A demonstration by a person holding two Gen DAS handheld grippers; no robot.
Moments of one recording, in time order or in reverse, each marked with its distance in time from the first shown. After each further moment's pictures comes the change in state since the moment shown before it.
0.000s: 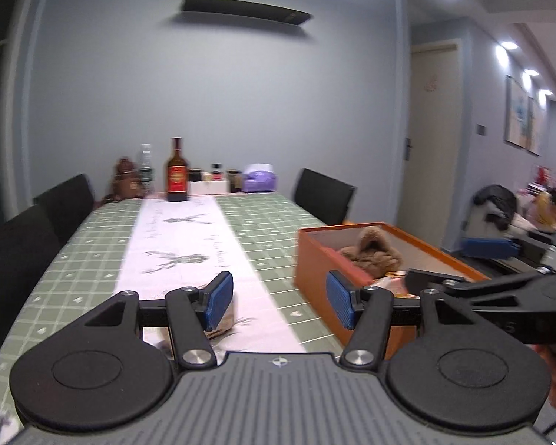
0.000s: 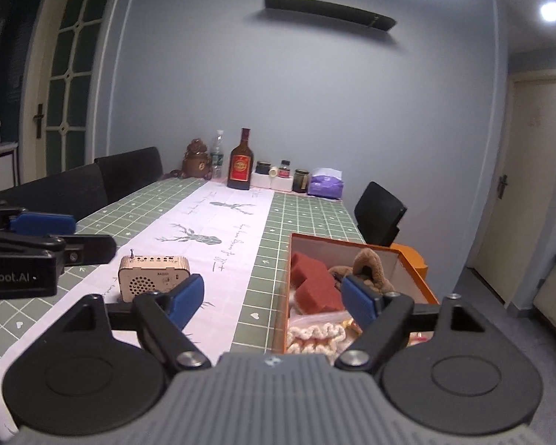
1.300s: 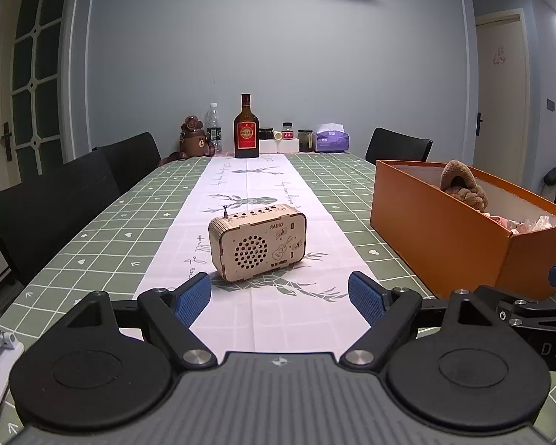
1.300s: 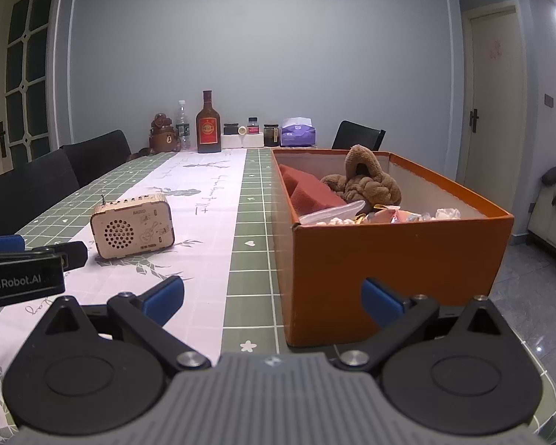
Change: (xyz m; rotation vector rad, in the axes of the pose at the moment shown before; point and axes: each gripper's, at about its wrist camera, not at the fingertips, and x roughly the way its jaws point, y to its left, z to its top) left arm 0.031 0.007 -0.079 -0.017 0.082 0.226; right arm 0.038 0.010 -0.097 0.176 0.076 -0.069
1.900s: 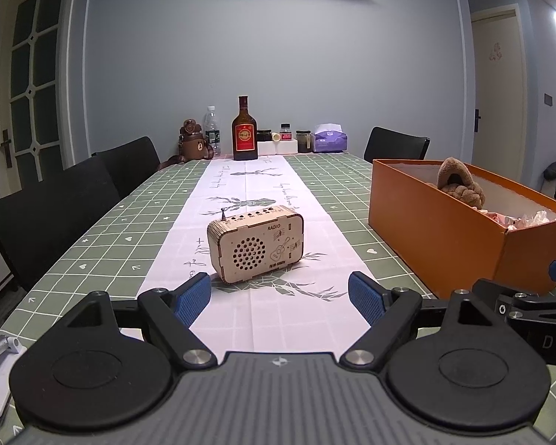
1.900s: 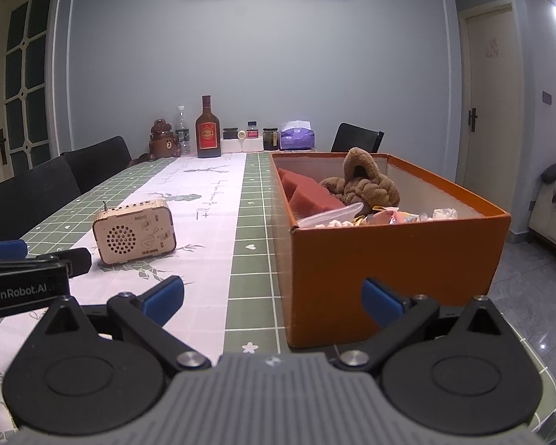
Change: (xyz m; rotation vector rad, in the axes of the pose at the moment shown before) left arm -0.004 -0.002 0.002 0.016 0.001 0.002; right arm -0.005 -0.001 0.000 0.014 -0.013 0.005
